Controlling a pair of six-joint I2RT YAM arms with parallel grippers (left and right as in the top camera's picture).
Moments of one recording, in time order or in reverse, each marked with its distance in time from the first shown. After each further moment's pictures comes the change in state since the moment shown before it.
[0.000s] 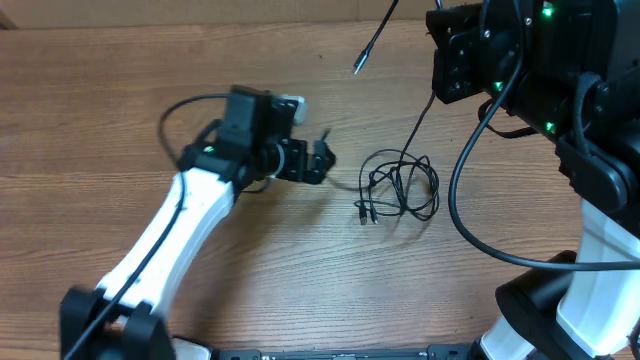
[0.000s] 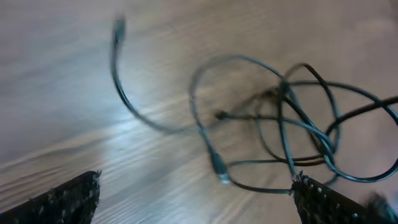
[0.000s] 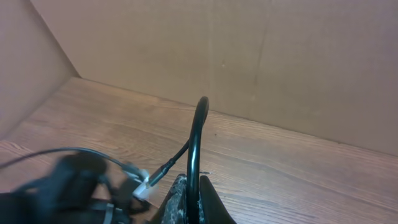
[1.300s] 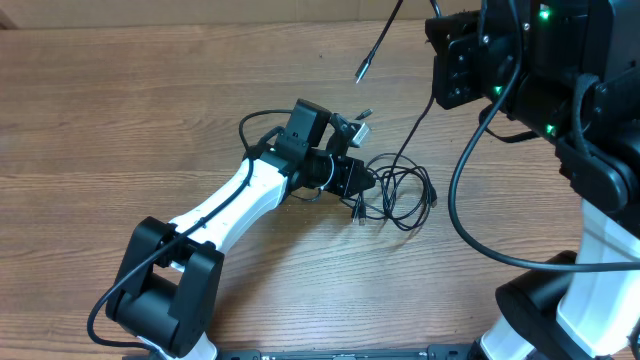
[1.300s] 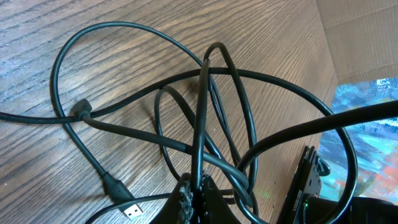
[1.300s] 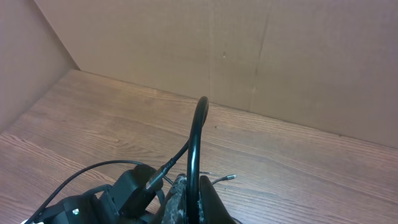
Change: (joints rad) left arm -0.147 0.210 -0.005 0.220 0.258 -0.058; right arm 0.000 0.000 0.000 -0.031 -0.003 0.000
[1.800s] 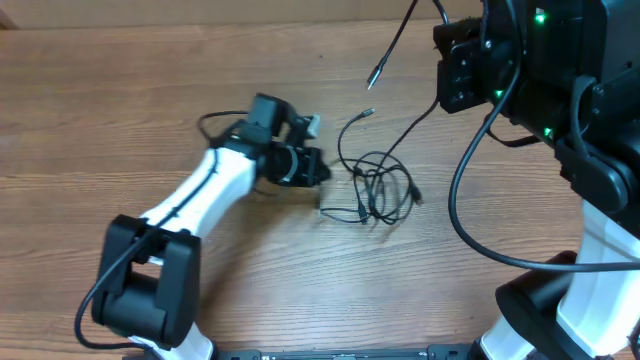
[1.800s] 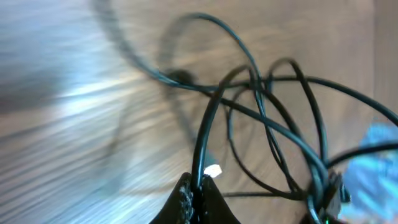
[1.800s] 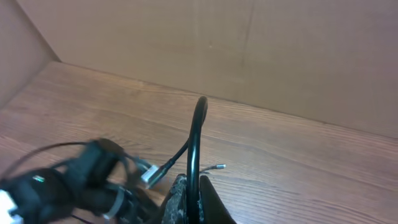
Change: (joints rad) left arm 0.178 -0.005 0.000 -0.169 -0.083 0.000; right arm 0.000 0.000 0.000 -0.044 0.053 0.001
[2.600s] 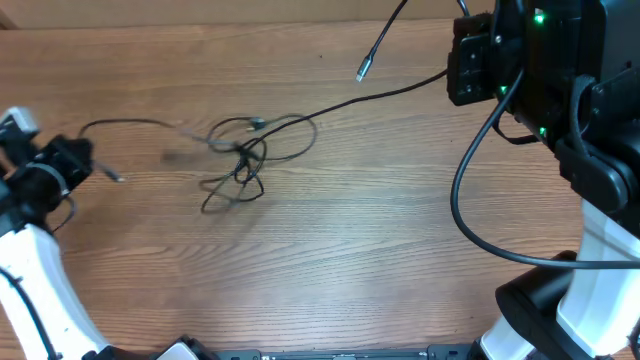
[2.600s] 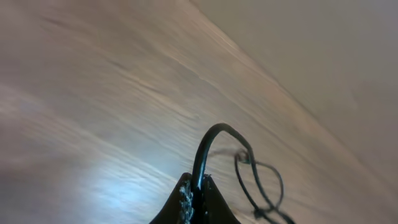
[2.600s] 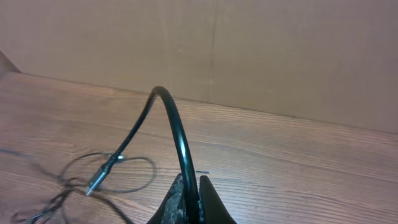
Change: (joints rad) left arm 1.044 -0.448 0.000 -0.109 -0.041 0.049; right arm 0.000 0.000 0.000 -0.006 0.133 0.025
